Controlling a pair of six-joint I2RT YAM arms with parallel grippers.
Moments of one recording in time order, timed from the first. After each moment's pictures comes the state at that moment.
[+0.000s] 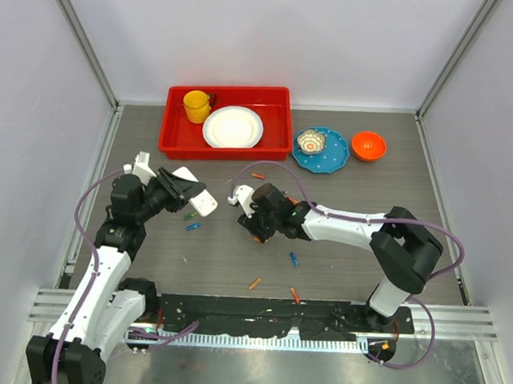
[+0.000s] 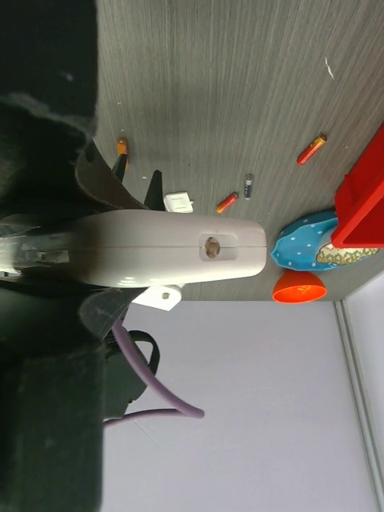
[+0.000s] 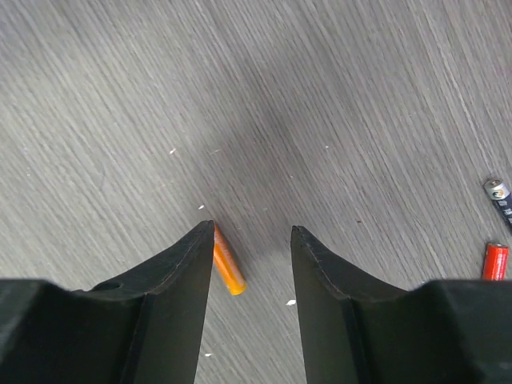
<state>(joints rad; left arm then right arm) -0.11 0.76 0.57 -0.09 0.47 -1.06 0.94 1.67 0.97 -0.15 -0.03 -0.17</state>
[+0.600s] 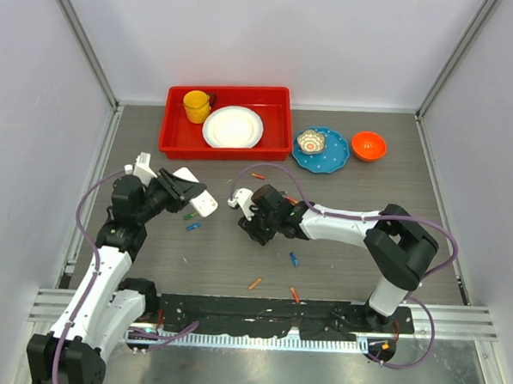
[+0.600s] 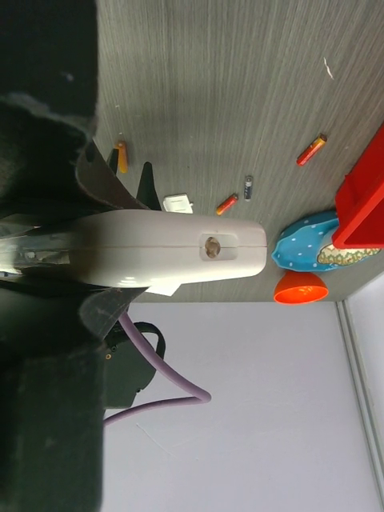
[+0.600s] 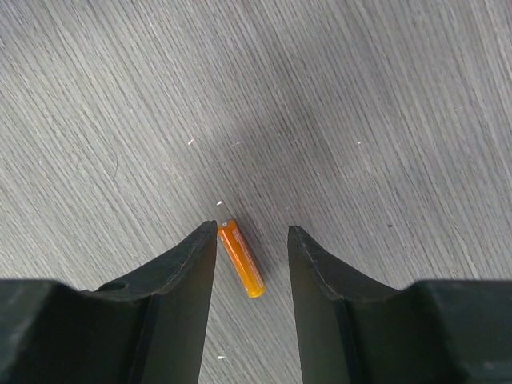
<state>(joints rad) -0.11 0.76 0.55 -0.07 0.47 -1.05 0.93 1.71 0.98 -0.15 -0.09 -0.16</state>
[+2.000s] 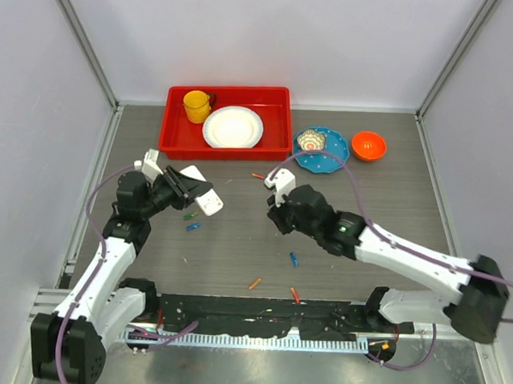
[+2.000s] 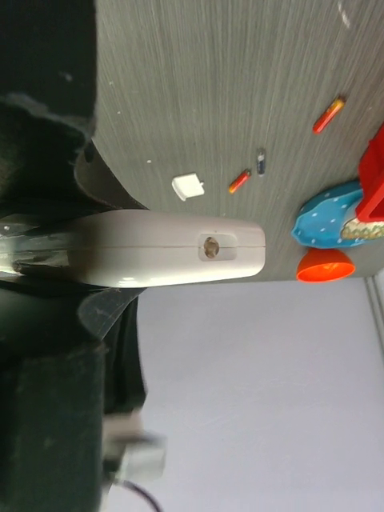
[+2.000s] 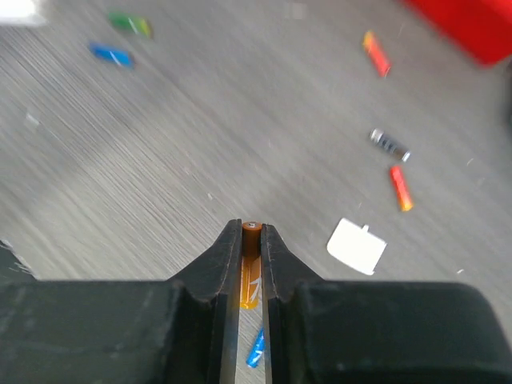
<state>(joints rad) -0.11 0.84 0.52 0.06 0.57 -1.08 0.95 1.27 0.86 -0.22 0.14 0.10</state>
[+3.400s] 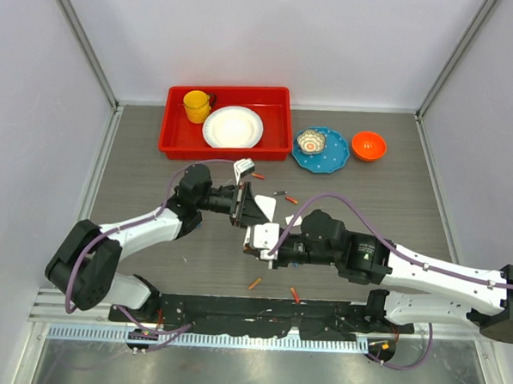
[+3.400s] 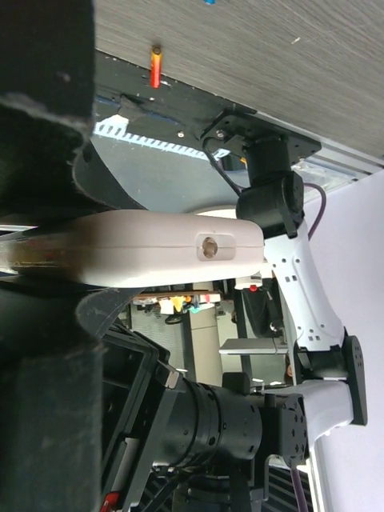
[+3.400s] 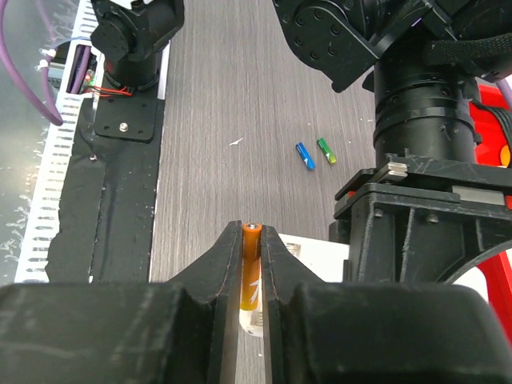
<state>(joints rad) -0.59 1.38 0.66 0.66 1.09 -1.27 1.25 1.00 0.89 -0.20 -0.18 -0.38</state>
